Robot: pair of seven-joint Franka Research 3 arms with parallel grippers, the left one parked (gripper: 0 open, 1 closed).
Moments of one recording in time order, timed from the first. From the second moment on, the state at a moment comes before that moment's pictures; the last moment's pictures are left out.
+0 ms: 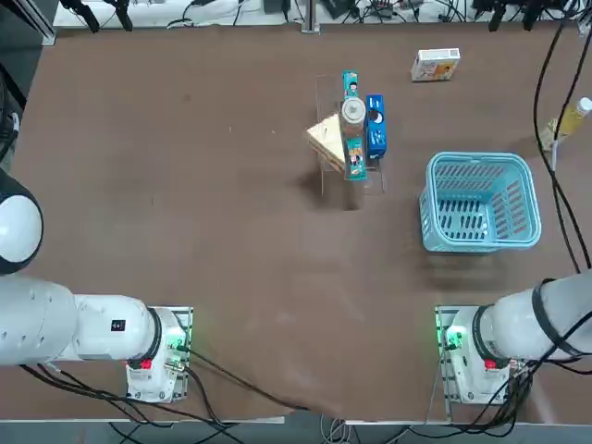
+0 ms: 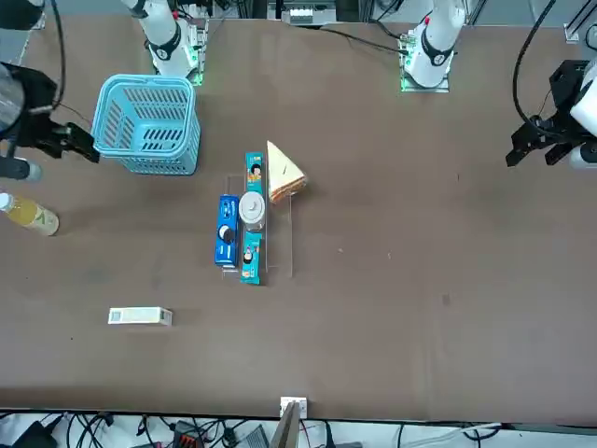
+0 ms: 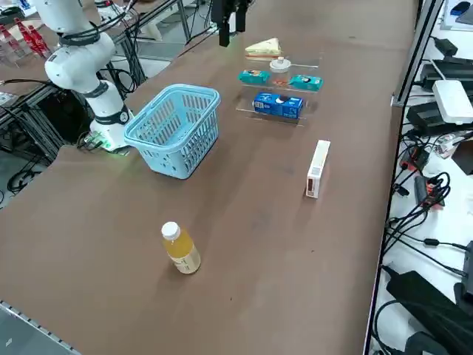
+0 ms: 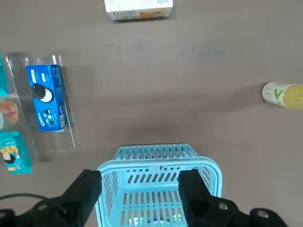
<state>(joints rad) 0.03 0.08 0.04 -1.48 -0.04 1.43 0.12</state>
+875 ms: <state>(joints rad) 0.04 0.03 0.07 -1.45 -0.04 1.35 0.12</state>
